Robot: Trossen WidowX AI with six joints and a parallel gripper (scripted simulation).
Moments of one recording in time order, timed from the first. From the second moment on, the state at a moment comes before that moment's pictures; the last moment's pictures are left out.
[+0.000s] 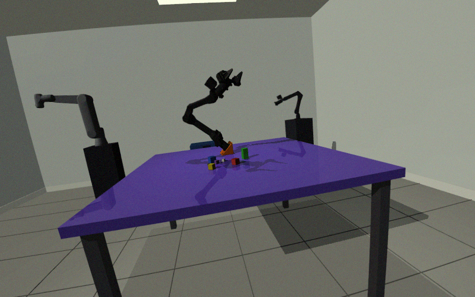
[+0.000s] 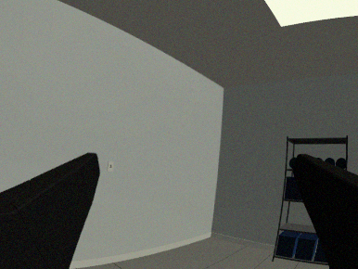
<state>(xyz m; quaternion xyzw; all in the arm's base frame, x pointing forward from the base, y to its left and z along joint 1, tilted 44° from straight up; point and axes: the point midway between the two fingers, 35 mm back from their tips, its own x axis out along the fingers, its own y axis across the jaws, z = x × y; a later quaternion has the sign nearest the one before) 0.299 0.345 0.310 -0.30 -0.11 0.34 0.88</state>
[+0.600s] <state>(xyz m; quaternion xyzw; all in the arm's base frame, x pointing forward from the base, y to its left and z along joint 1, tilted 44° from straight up) 0.404 0.223 0.151 -0.36 0.32 0.17 0.86</state>
